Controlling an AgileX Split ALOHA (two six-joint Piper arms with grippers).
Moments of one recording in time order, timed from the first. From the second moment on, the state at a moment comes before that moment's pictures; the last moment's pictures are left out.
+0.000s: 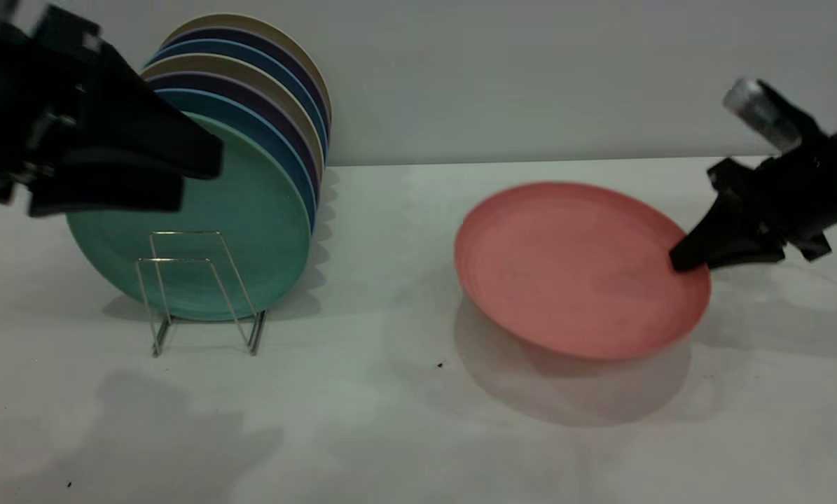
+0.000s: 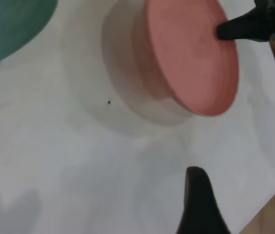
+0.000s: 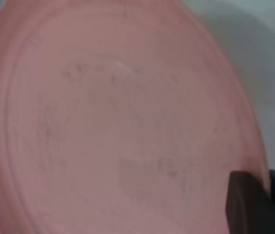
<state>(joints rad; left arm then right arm) -0.04 1.54 -0.66 -1.41 0.64 1.18 -0.12 2.29 -1.31 1.14 0.80 -1.11</state>
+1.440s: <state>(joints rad) -0.13 1.70 -0.67 -1.64 0.59 1.33 0.10 2.27 -1.31 1.32 1.03 -1.14</state>
